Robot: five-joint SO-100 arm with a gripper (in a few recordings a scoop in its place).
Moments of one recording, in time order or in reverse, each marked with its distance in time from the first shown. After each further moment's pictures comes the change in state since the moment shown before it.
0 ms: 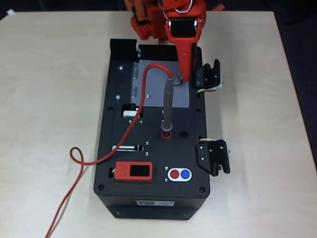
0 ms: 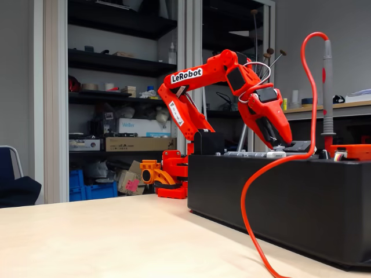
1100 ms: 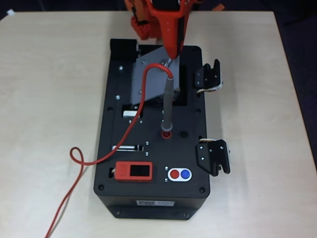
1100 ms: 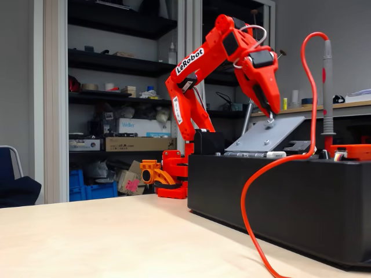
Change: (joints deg) arm 8.8 -9.3 -30.8 20.0 0.5
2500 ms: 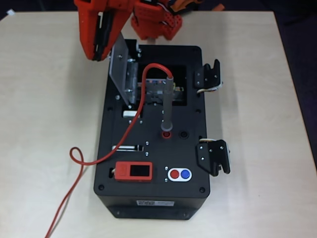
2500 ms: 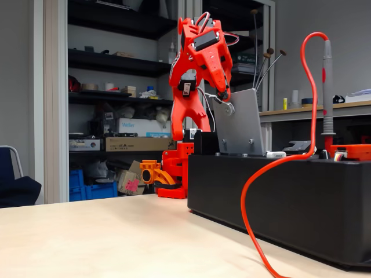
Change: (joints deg) arm 28.4 1.3 8.8 -20.3 -1.8
